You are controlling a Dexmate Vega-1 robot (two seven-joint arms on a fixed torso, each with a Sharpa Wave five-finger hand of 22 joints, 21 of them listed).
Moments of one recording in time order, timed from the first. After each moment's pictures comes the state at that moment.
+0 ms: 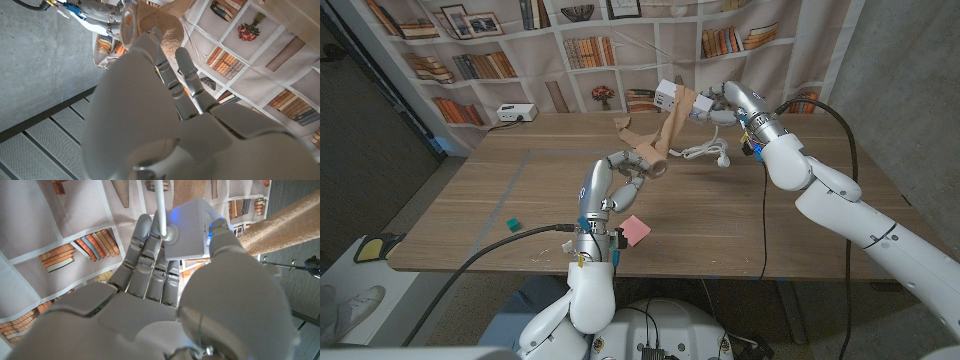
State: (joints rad) left arm 1.47 0.48 0.48 -2.23 0.55 -0.02 0.82; left_hand 1.58 0.00 0.28 -0.17 0.37 1.01 -0.04 0.69 0.45 0.95 -0.13 0.62 0.43 1.01 -0.19 0.63 0.32 0.47 -0.07 1.52 0.18; right arm -0.88 -0.80 -0.42 -2.05 -0.32 -0.16 -0.24; right_hand 1.06 -0.05 0.36 -0.17 0.20 0.82 0.03 0.22 0.30 0.85 0.00 0.53 0.34 1.10 -0.10 0.28 0.91 0.60 -0.06 1.30 0.17
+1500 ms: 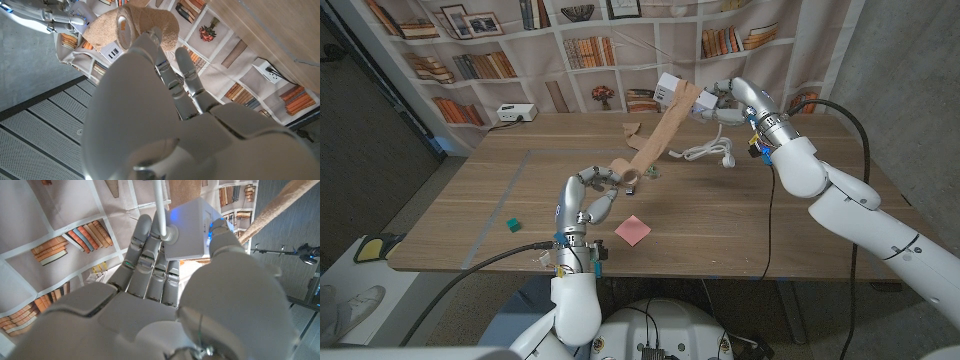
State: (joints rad) left arm 1.58 0.45 0.39 -2.23 0.46 0.01 0.87; left_hand 1.58 0.00 0.27 -0.16 0.38 1.01 -0.04 0.69 0.45 0.95 -0.13 0.62 0.43 1.01 -0.19 0.63 0.32 0.47 -0.07 1.52 0.18; right arm -0.98 -0.84 -0.34 -2.13 -0.26 -0.10 -0.27; right_hand 1.06 -0.05 0.36 -0.17 0.20 0.82 0.03 0.21 0.30 0.86 0.00 0.52 0.34 1.10 -0.10 0.27 0.91 0.59 -0.06 1.30 0.17
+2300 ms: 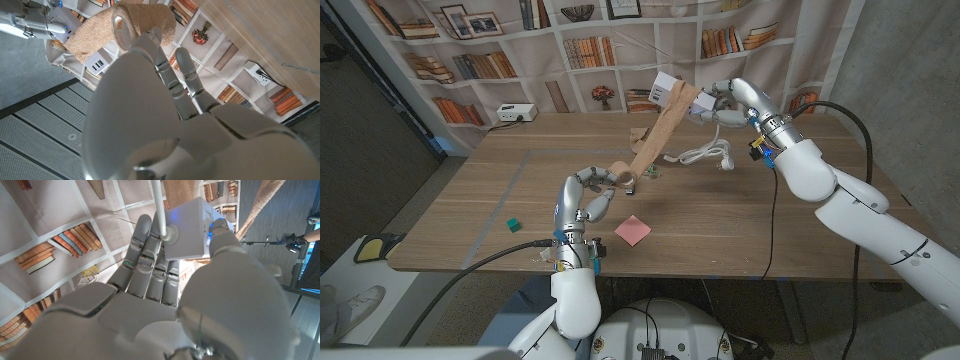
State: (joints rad) left arm 1.55 0.44 0.39 -2.21 0.42 0.05 0.86; left_hand 1.58 0.00 0.27 -0.16 0.38 1.01 -0.04 0.69 0.45 0.95 -0.13 0.62 0.43 1.01 -0.19 0.63 0.32 0.47 -0.07 1.53 0.18; right arm -1.03 -0.85 -0.29 -2.14 -0.20 0.01 -0.24; right_hand 1.06 -0.05 0.36 -0.17 0.20 0.82 0.03 0.21 0.30 0.86 0.00 0.52 0.34 1.10 -0.10 0.27 0.91 0.59 -0.06 1.30 0.17
